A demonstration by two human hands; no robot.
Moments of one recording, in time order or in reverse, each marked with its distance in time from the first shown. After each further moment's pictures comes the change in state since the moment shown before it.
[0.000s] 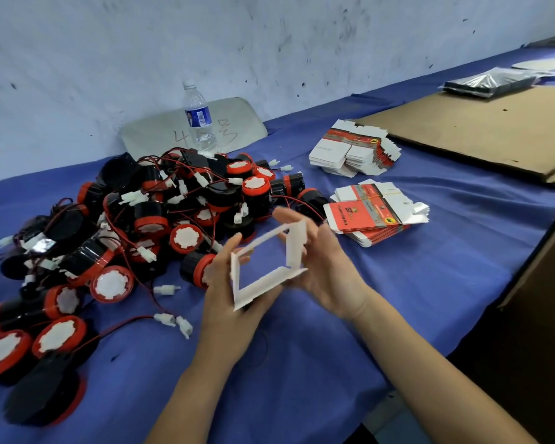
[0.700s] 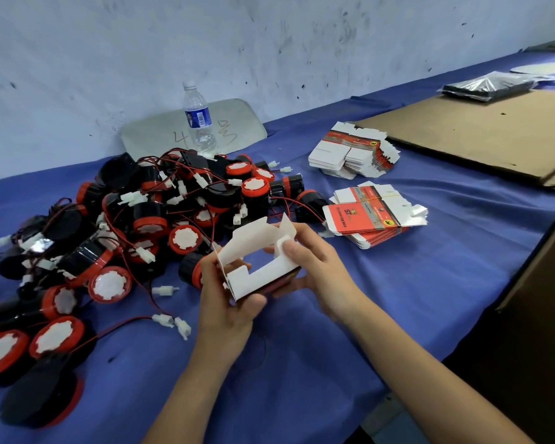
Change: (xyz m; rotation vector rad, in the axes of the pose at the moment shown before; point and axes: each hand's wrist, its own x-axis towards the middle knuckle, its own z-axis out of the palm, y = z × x) left_hand 0.000 0.002 -0.005 -0.161 -0.018 0.006; right_hand -0.006 0.003 0.005 -0.280 0.069 -0.114
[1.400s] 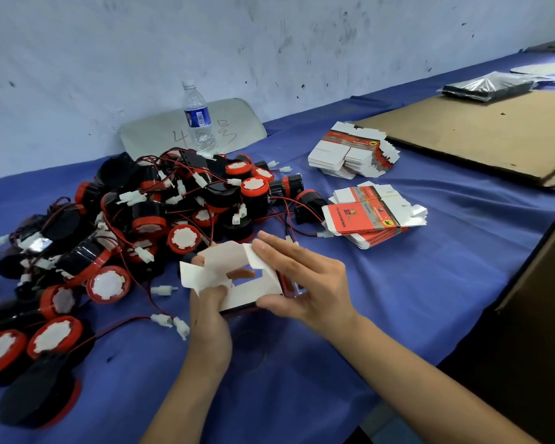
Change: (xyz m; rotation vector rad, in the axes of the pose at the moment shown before) left_hand 0.000 0.003 0.002 -0.424 0.253 -0.354; right_hand -0.010 0.009 0.009 -0.881 0.181 -0.913
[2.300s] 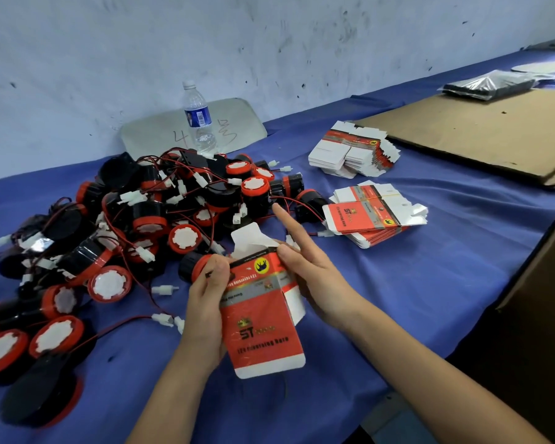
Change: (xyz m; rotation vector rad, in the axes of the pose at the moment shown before) left_hand 0.002 0.013 -0.002 -0.100 -0.216 -0.140; right_hand 0.010 0.004 -0.005 0.918 -0.262 0.928
